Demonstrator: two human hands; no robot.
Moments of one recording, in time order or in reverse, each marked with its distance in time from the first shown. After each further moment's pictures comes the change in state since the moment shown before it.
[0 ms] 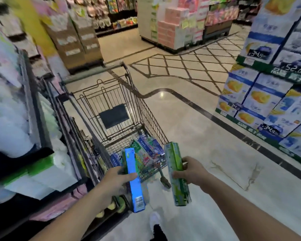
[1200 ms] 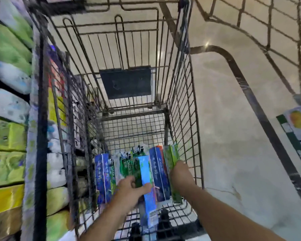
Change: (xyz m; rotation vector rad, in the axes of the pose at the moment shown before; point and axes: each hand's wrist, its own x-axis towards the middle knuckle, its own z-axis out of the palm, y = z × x) left_hand 0.386 -0.029 0.010 -0.243 0.159 -0.374; right_hand 0.449 -0.024 0.116 -0.548 -0.150 0.198
